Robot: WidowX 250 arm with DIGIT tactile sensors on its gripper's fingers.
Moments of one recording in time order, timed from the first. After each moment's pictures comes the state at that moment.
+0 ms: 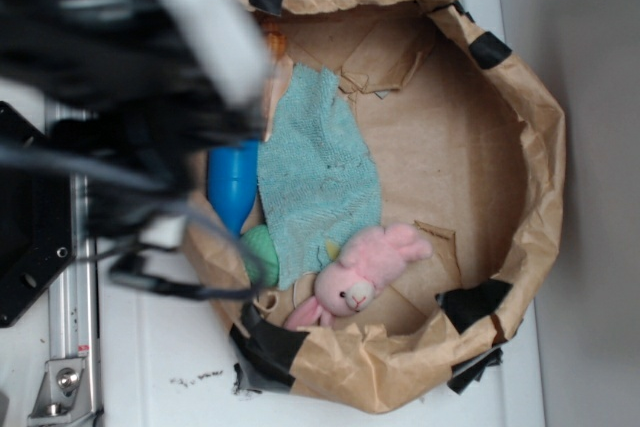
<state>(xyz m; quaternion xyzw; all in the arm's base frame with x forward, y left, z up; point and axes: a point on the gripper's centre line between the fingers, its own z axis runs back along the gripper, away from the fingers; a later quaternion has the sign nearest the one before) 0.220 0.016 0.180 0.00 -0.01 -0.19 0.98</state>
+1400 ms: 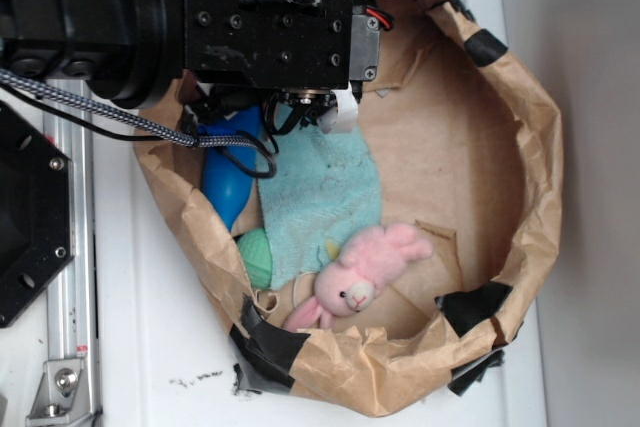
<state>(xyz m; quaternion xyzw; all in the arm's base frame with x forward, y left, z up) 0.233 0.081 0.041 0.12 0.10 -0.45 0.88</state>
